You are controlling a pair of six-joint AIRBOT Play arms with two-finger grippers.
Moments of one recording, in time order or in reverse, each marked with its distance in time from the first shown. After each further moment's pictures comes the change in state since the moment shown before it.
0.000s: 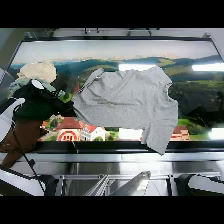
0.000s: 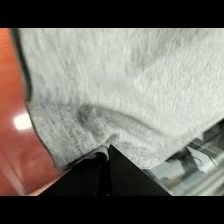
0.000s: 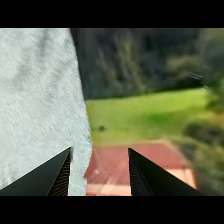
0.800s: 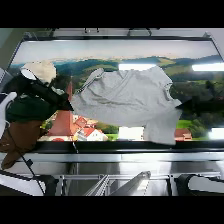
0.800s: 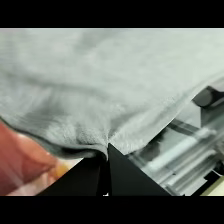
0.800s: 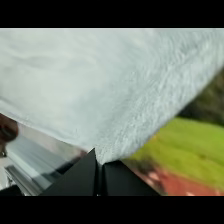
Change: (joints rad) left arm 0.034 0.089 0.138 -0.074 -0.211 0.002; right arm 0.093 -0.006 0.148 0.251 0.257 -0.060
